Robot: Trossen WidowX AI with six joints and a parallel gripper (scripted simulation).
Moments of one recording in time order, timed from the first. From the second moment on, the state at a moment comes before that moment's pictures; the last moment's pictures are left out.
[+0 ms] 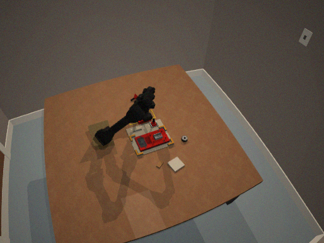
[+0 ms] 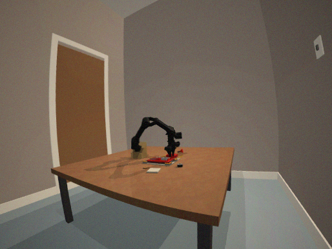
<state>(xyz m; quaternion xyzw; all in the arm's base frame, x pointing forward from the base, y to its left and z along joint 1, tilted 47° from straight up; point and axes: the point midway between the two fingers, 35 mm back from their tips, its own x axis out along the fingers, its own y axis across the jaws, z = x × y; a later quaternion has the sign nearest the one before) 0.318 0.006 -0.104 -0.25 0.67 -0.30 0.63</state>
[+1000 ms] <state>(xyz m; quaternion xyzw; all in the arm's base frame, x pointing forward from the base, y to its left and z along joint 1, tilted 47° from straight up) 0.326 0.070 -0.042 -0.25 0.67 -0.30 0.63</state>
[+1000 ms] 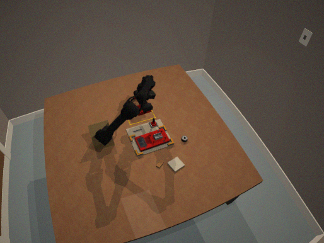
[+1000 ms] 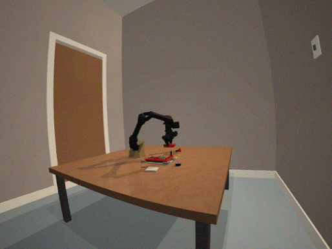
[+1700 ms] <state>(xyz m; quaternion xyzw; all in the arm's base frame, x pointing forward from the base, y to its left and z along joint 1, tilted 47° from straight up) 0.345 0.002 0.041 -0.24 0.67 -0.30 0.63</state>
